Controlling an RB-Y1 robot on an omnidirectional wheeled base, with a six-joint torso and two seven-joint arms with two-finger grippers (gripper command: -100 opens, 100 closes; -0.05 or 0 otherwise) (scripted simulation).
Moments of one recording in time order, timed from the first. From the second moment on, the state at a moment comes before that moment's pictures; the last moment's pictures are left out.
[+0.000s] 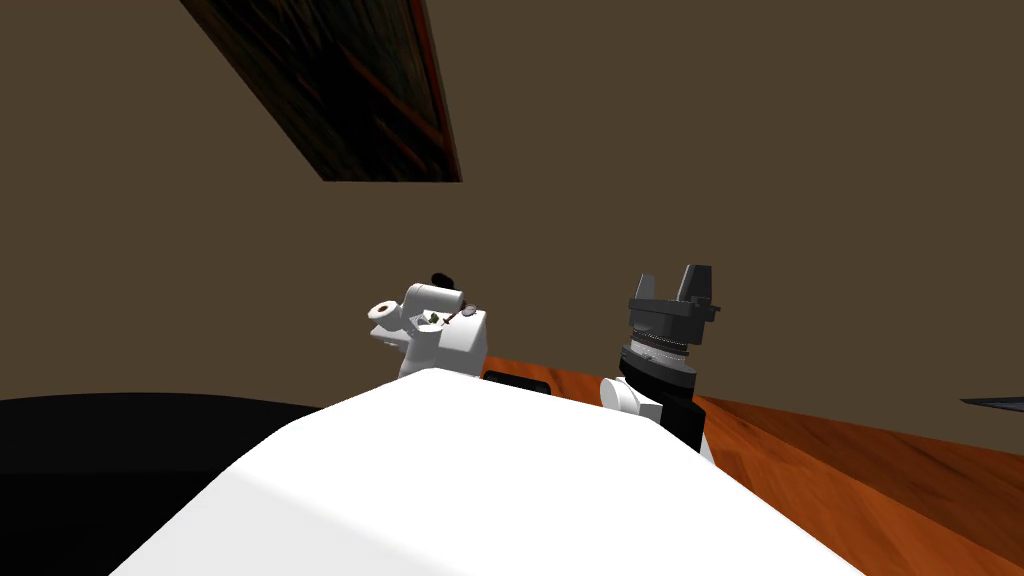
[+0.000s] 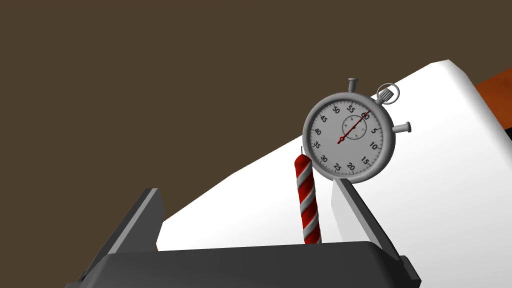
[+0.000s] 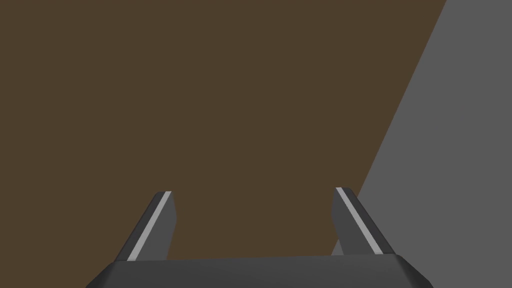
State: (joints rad) left arm -0.10 0.15 0.06 -2.20 -0.22 1.60 0.88; right arm 0.52 -0.02 0.06 -2.38 0.00 -0.49 0.06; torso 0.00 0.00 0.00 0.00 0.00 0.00
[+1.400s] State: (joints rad) left arm -0.12 0.12 0.10 -2.19 -0.23 1.74 0.92; right arm 0.52 -0.02 0.06 -2.38 0.00 -0.49 0.06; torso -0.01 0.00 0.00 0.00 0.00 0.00
